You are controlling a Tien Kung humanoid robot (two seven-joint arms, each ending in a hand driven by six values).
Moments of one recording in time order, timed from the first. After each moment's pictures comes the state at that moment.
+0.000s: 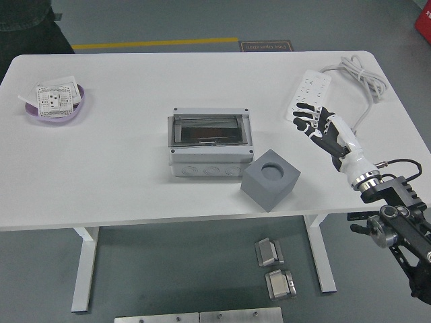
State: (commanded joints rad) left arm 0.05 0.28 -0.36 -0.22 0.17 0.02 0.33; right arm 0.21 -0.36 1.12 1.31 -0.96 -0.07 0.25
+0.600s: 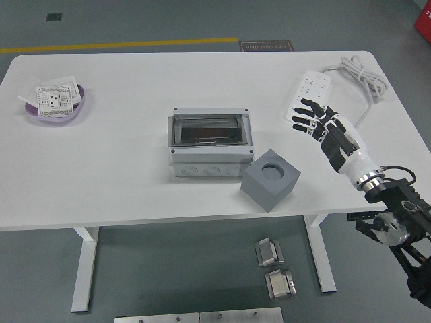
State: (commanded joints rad) left arm 0.04 0.31 -0.35 -0.22 0.17 0.01 0.35; right arm 0.20 -0.38 1.15 1.36 -0.74 0.03 0.18
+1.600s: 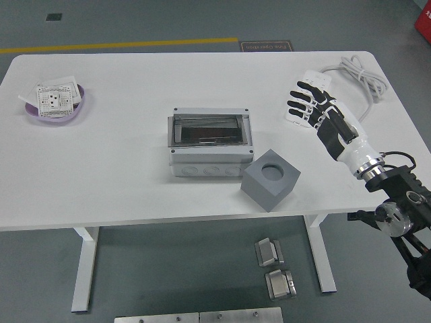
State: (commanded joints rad) left arm 0.05 0.31 -0.38 -0.23 0.19 0.01 0.35; right arm 0.21 -0.37 1.20 1.42 -0.78 0.06 0.16
